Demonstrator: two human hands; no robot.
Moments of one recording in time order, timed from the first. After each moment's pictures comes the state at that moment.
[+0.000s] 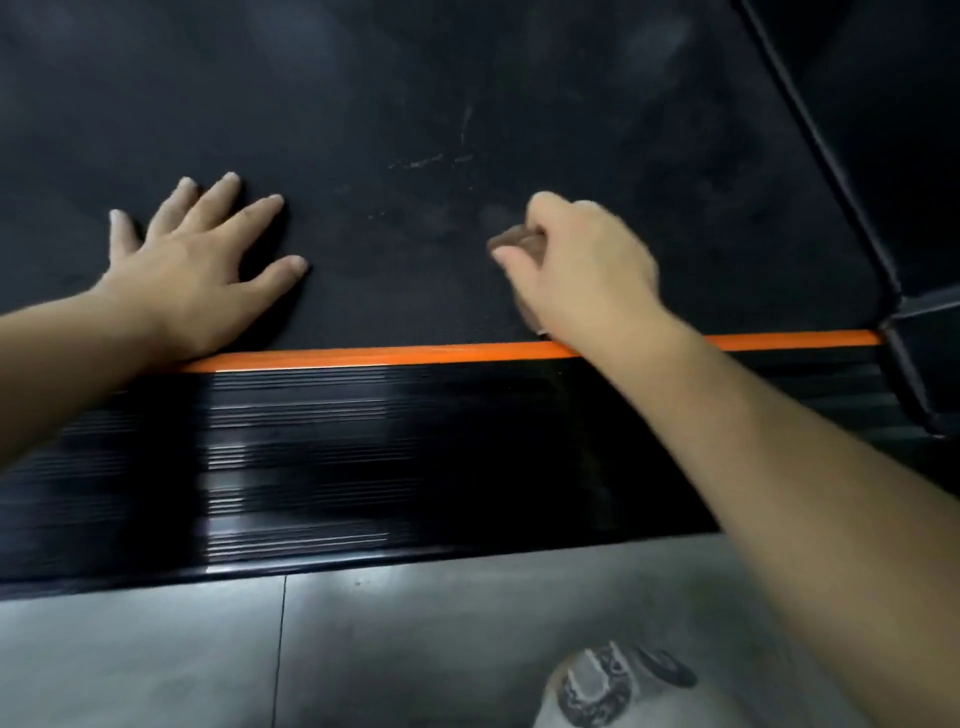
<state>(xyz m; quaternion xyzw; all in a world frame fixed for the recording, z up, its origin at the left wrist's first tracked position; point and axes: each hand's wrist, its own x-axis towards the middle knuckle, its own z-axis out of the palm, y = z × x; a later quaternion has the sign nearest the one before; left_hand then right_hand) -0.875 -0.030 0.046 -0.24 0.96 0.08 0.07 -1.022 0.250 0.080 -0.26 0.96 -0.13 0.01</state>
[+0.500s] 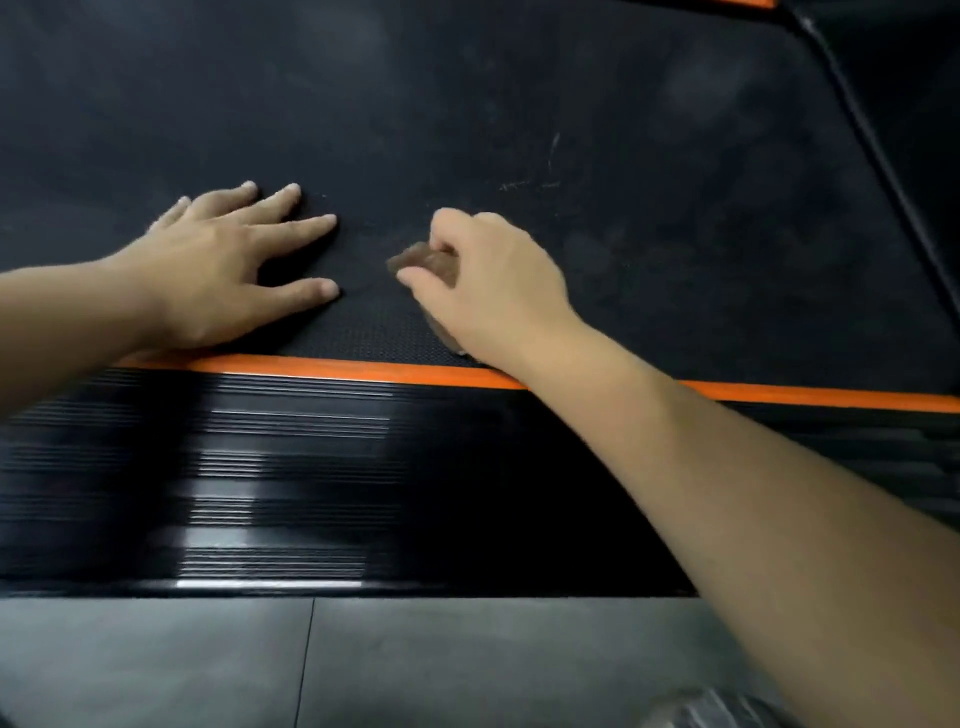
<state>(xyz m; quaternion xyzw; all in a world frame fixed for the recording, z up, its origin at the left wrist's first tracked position) -0.852 -0.084 0.054 -0.15 0.98 0.11 0.10 -0.970 0.143 0.076 -0.39 0.90 -0.20 0.07</state>
